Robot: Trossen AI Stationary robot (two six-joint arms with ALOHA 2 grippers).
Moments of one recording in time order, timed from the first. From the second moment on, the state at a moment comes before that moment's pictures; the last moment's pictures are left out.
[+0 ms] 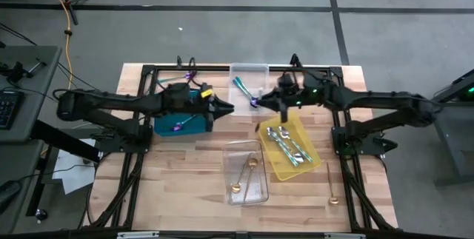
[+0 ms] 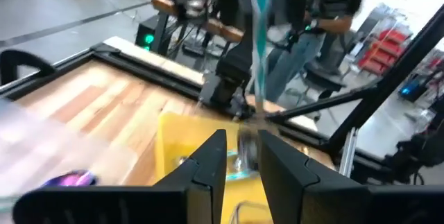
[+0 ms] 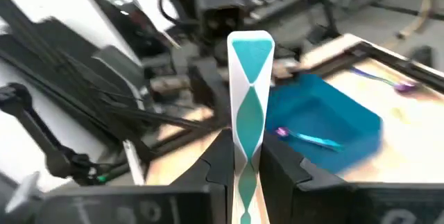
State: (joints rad) left arm 0.14 1.24 0.75 0.35 0.10 -0.37; right arm -0.19 1.16 0.89 0.15 -0.24 0.44
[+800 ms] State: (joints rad) left arm 0.19 0.90 0.75 0.12 -0.07 -0.29; right arm -0.14 0.79 0.89 -0.60 -0.04 0.49
